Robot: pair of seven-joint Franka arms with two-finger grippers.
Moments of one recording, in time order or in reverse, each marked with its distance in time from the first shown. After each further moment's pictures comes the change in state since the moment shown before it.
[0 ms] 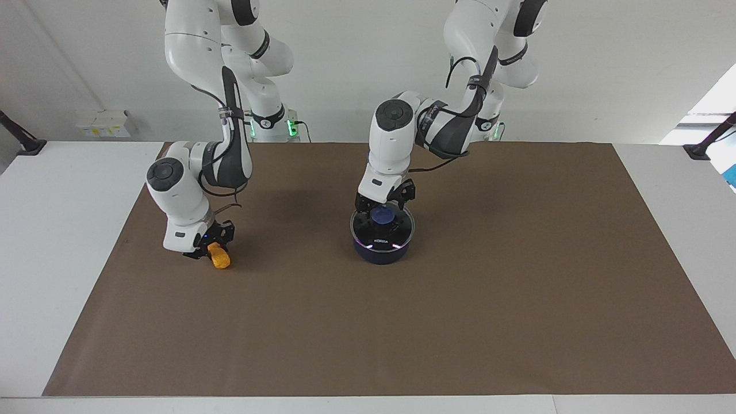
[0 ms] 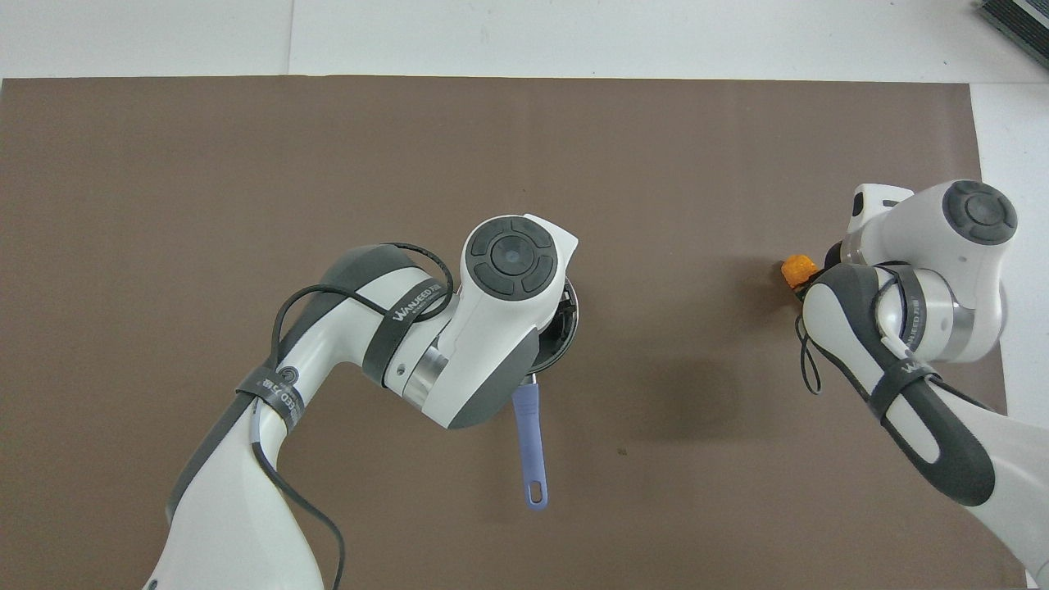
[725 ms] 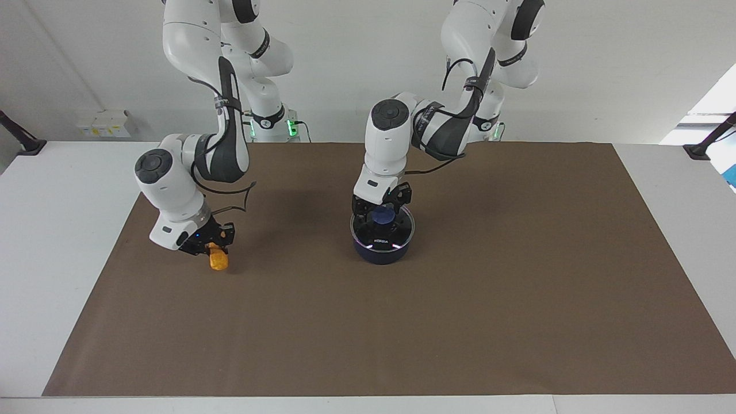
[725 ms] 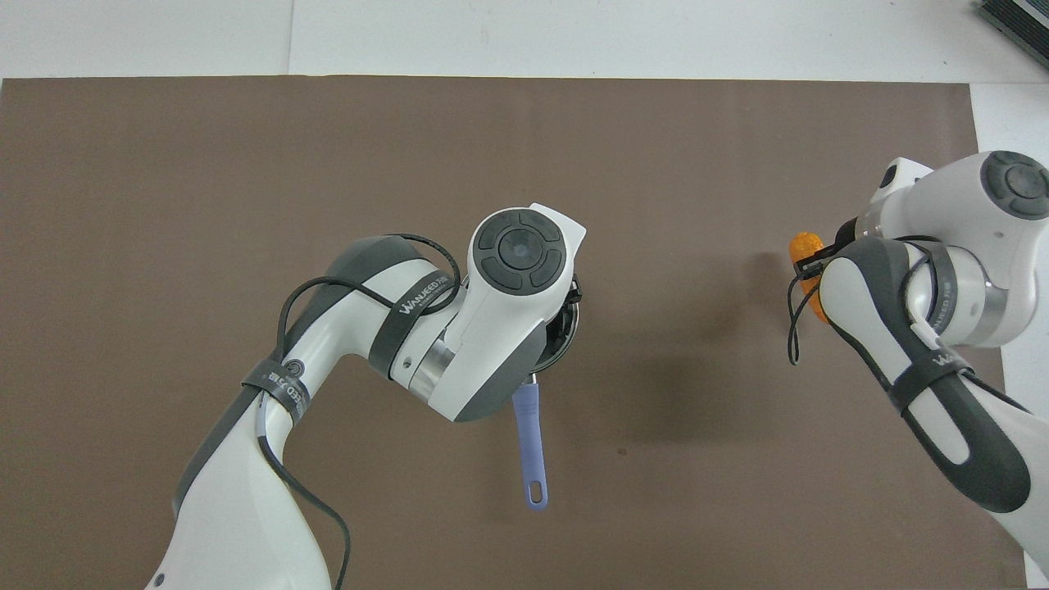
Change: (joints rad) left arm -0.002 0.021 0.002 0.049 0.013 0.006 -0.005; right arm 0.007 -0.032 0.003 0.094 0.049 -0.104 0.241
